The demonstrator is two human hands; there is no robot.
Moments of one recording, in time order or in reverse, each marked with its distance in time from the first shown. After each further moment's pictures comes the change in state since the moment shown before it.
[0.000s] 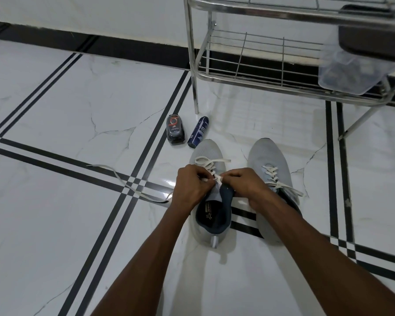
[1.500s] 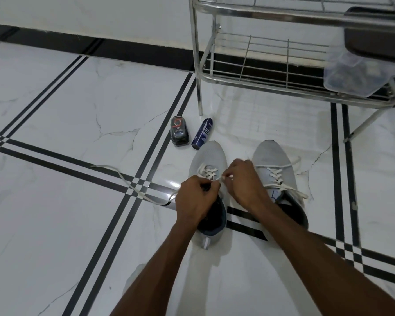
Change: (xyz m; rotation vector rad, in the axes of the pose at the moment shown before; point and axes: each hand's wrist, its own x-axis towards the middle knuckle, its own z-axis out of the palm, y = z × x) left_hand -0.031 0.003 0.008 -0.013 0.130 -0.125; right_hand 0.011 0.005 0.010 -0.727 0.247 -0.582
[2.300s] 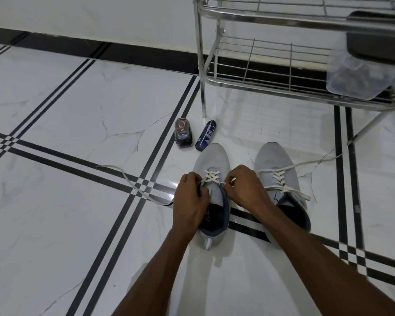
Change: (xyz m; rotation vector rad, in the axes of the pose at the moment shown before) left_hand 0.000 -0.032 0.000 0.062 0.076 0.130; right_hand -0.008 0.000 0.003 0.084 -0.092 0.054
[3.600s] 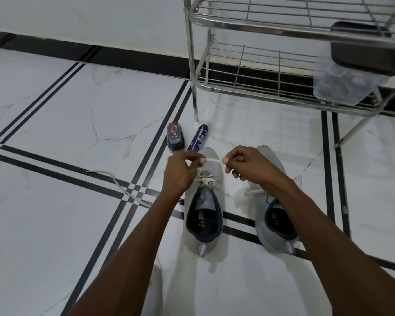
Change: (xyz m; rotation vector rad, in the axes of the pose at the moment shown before) left_hand 0.080 0.023 -0.025 -0.191 -0.109 0.079; right_hand 0.015 -0.023 -0.086 0.595 -0.171 0.187
